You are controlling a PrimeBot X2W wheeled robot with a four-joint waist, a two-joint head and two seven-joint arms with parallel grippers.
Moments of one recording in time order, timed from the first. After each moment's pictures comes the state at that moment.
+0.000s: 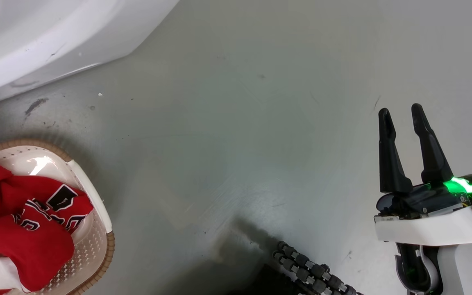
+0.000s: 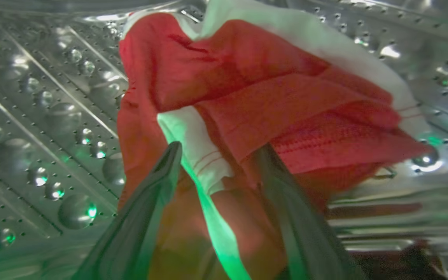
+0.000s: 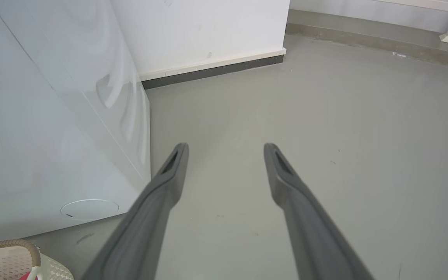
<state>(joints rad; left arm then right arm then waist) -1.34 0.78 -0.17 0.64 -0.16 -0.04 0.68 -0.18 -0.05 0.11 -0.13 0.39 0.13 -0.26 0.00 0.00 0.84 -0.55</state>
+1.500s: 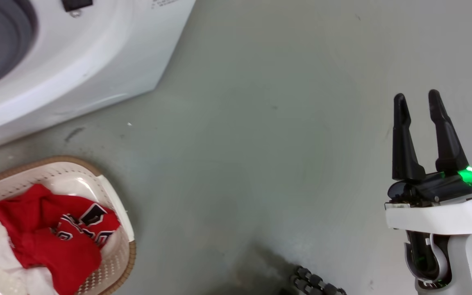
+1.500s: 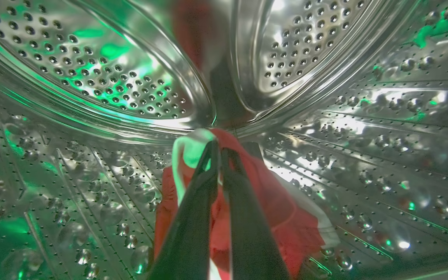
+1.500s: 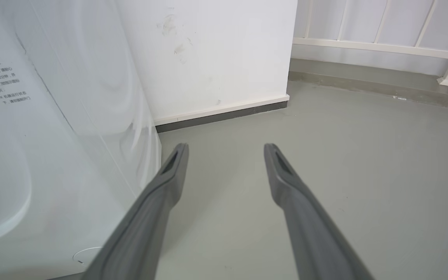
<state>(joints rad) -1.36 0.71 -0.15 0.94 -0.26 -0.06 0.00 -0.22 -0.05 0.07 -0.13 0.36 0.13 -0.26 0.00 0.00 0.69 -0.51</state>
